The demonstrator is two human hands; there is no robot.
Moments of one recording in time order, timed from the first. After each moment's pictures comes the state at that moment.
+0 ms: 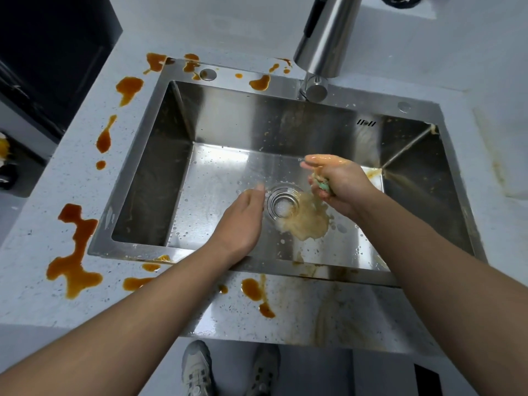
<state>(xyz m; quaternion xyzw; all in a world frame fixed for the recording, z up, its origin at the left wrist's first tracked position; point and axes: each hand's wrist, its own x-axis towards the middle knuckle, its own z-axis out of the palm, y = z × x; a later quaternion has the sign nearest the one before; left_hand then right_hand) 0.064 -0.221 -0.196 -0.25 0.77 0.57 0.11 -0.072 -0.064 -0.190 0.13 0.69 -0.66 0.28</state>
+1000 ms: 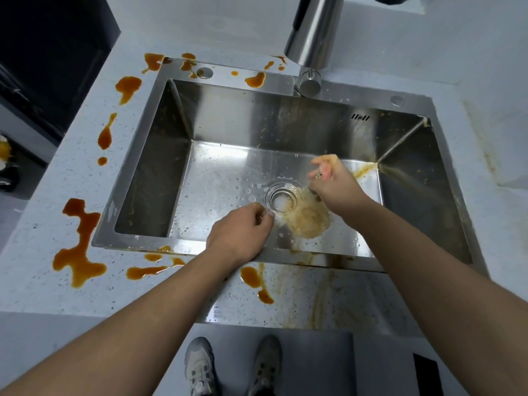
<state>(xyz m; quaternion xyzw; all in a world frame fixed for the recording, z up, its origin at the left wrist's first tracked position) 0.082 -0.216 -0.214 -0.18 0.91 0.33 0.15 -0.039 -0.049 -0.193 0.02 0.85 -0.46 0.26</state>
